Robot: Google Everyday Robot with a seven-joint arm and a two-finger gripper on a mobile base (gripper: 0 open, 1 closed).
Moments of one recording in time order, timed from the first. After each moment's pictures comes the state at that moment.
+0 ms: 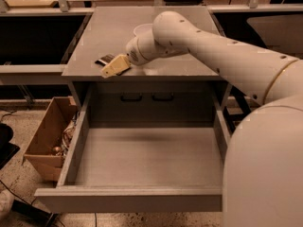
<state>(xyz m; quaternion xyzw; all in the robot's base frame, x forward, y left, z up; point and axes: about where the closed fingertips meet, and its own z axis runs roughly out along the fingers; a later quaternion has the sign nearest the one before) 0.745 0.099 0.846 -0.43 0.77 0.21 0.42</state>
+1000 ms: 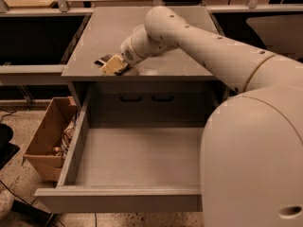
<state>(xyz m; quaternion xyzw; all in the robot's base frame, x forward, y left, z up) 0.748 0.122 0.829 -0.46 0.77 0.22 0.37</state>
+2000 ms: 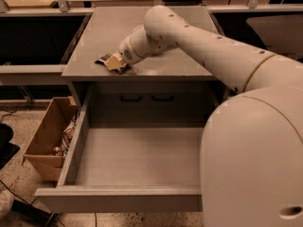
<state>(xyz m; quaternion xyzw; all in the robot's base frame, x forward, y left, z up) 0.748 0.122 0.829 -0.46 0.77 0.22 0.37</state>
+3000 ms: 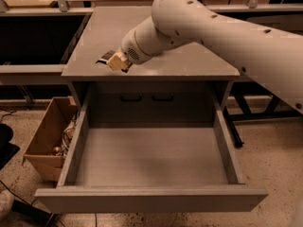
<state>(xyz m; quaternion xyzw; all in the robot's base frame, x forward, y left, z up) 0.657 0.100 0.900 -0.51 0.75 0.18 0.40</state>
